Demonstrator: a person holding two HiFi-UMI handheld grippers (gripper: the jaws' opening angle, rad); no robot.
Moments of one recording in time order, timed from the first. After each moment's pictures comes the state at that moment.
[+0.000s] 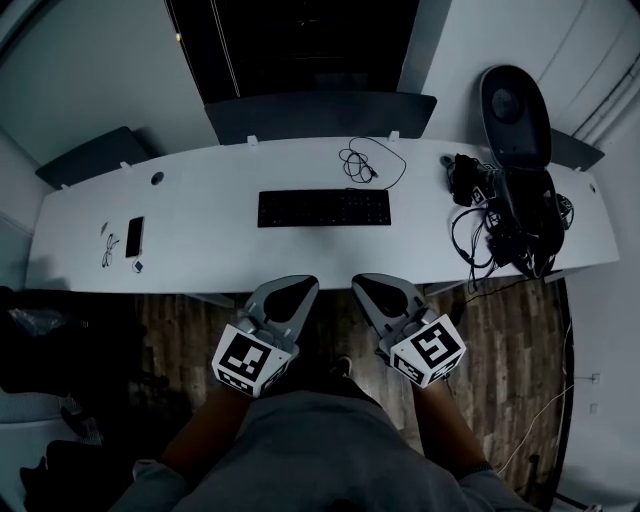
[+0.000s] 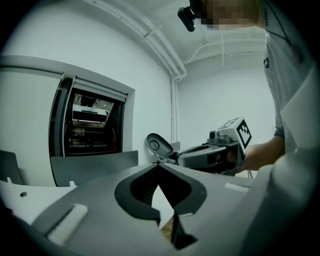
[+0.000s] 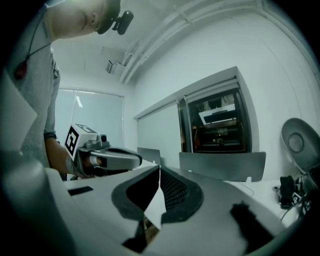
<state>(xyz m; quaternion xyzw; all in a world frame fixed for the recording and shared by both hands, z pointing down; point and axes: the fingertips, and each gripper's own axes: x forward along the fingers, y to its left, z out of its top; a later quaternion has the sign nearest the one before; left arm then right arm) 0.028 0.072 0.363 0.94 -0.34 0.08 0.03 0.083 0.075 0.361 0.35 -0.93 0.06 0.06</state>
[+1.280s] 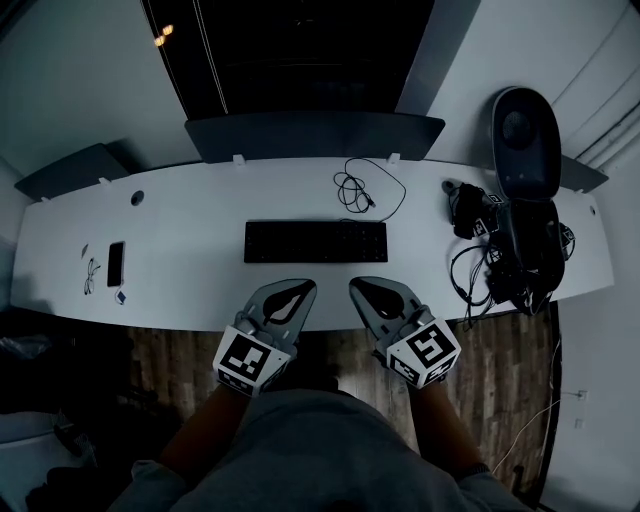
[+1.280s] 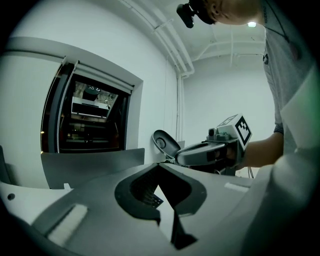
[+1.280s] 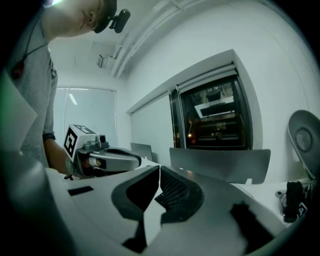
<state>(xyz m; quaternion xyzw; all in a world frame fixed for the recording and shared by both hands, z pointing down) 0.039 -0.064 0.394 0.94 -0.33 0.08 0.05 0.094 -0.063 0.387 0.36 -0.93 0.08 0.09</state>
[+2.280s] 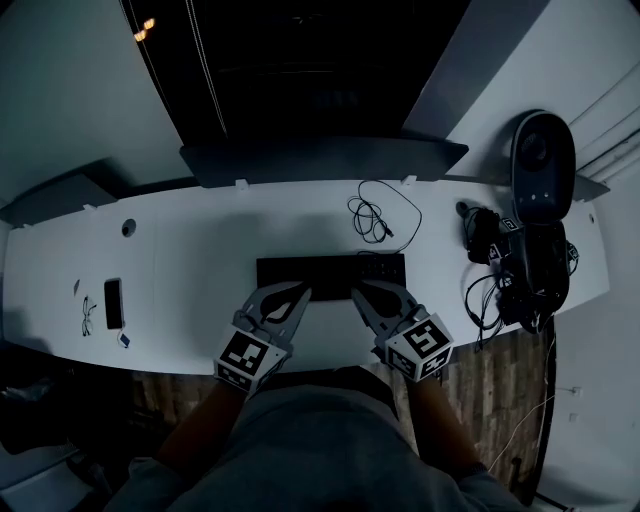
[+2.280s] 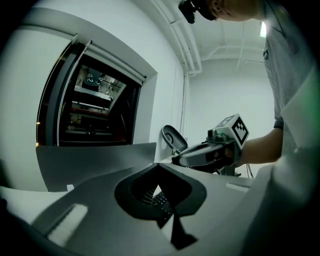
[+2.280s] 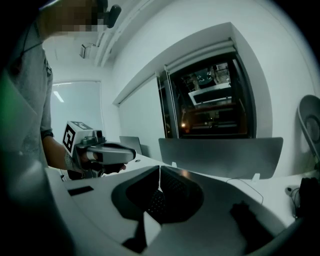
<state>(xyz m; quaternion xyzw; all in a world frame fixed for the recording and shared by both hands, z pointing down) -0.030 -0.203 0.431 0.94 -0.31 0.09 0.09 0.042 -0.197 0.440 0.38 -0.90 0.14 0.13</state>
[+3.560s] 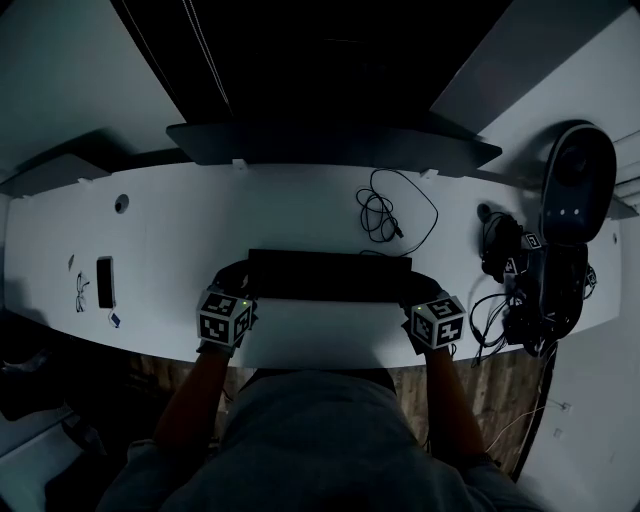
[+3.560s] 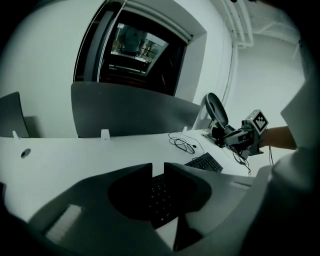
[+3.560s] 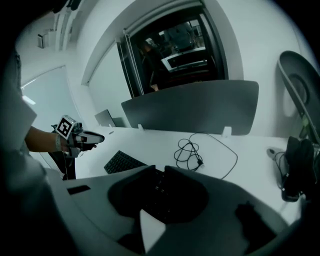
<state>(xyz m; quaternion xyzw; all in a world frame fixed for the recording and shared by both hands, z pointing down) -0.106 -0.278 0.621 0.83 -0.44 0.24 0.26 0.188 -0.265 0.611 0.42 -0.82 0.28 0.26</state>
